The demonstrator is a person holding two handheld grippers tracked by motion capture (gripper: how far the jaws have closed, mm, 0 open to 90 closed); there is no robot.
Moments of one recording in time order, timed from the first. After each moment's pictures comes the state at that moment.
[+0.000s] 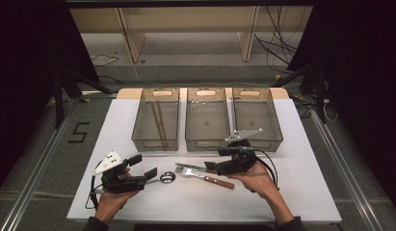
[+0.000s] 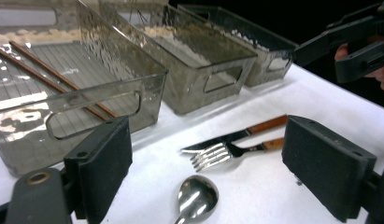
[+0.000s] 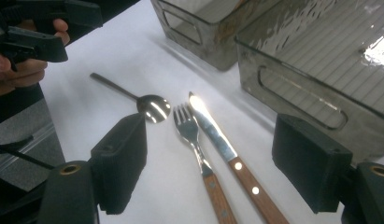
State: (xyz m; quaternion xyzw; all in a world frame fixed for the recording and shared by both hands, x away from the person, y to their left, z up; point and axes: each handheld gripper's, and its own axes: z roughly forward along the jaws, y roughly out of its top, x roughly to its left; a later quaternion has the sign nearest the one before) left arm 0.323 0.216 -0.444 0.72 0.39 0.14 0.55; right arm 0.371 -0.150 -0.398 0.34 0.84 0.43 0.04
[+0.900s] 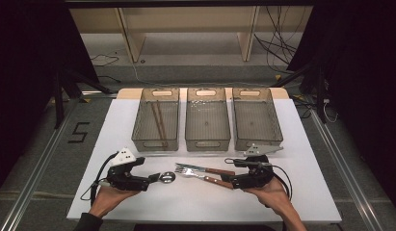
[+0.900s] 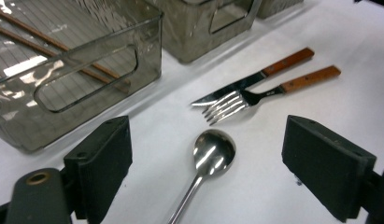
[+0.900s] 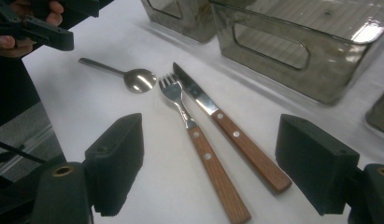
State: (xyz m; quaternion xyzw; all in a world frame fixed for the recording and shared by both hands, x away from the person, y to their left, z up) left arm 0.338 0.205 -0.440 0.81 0.37 0.13 0.43; right arm 0.340 -0.193 -0.420 0.38 0.82 0.44 0.05
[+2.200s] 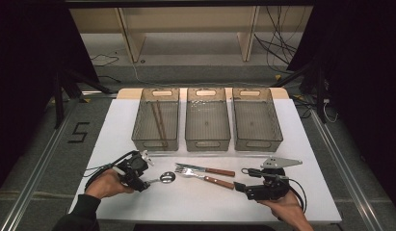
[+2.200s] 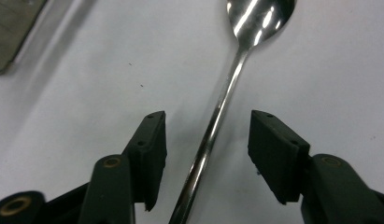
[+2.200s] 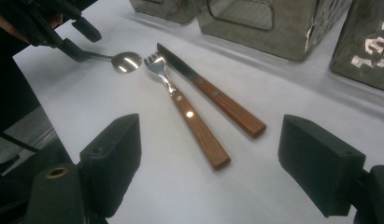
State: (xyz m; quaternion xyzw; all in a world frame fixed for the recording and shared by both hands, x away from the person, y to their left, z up) left arm 0.373 0.184 -0.456 0.95 0.30 0.06 0.11; right arm 0.314 -0.229 -0.436 0.40 0.80 0.44 0.06
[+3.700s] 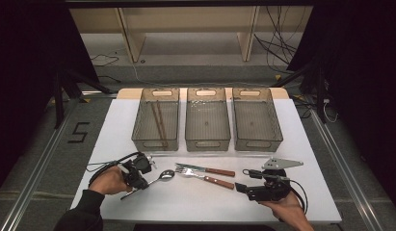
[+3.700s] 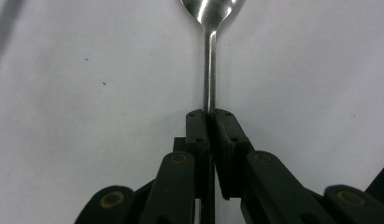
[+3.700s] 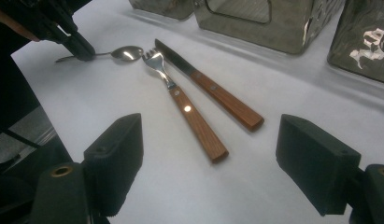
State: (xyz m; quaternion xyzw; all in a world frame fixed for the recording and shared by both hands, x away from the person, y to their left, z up) left arm 0.379 0.178 -0.460 0.96 0.26 0.00 0.09; right arm 0.313 -0.232 -0.438 0.41 0.80 0.44 0.06
